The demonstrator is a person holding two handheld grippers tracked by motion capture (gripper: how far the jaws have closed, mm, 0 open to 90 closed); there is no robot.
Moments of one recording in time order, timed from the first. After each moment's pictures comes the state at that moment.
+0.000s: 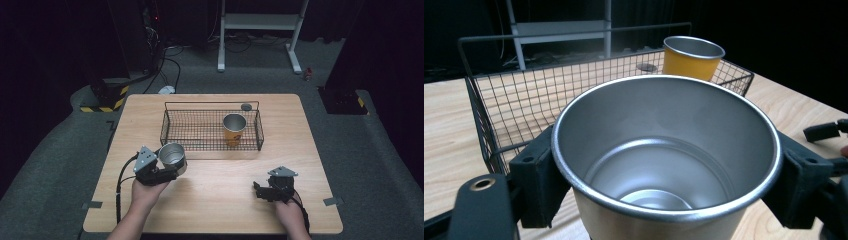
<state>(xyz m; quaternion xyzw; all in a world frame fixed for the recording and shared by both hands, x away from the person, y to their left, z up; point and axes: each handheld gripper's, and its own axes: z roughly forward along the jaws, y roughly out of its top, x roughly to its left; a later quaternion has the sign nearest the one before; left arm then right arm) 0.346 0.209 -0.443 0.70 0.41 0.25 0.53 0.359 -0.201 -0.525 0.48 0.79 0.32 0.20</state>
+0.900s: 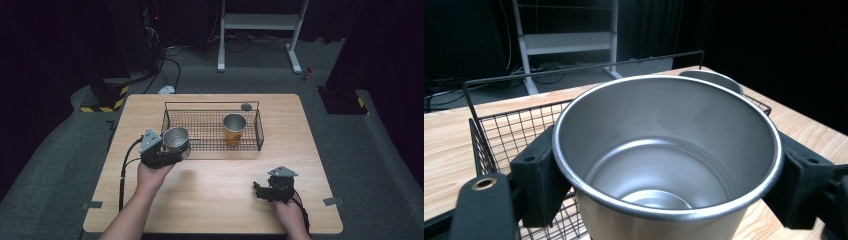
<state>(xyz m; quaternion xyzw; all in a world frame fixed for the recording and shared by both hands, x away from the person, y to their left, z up) 0.387 0.199 -0.422 0.69 0.42 0.26 0.53 0.358 -0.201 -0.525 0.48 0.79 0.32 0.20</state>
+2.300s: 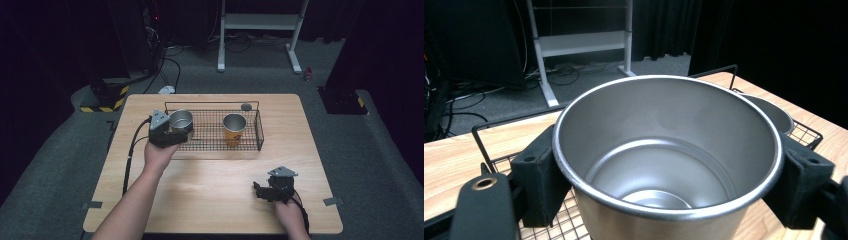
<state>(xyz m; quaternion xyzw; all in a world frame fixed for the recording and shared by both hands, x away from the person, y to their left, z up) 0.444 0.185 -0.406 0.69 0.42 0.28 0.51 0.358 -0.201 -0.525 0.48 0.79 0.32 0.20</state>
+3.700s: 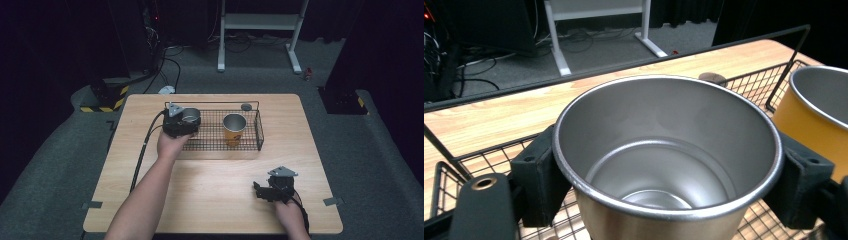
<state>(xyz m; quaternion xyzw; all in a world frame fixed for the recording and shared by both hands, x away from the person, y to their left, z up) 0.507 0.163 -0.442 0.70 0.47 0.27 0.46 0.358 -0.201 -0.525 0.48 0.79 0.32 0.20</state>
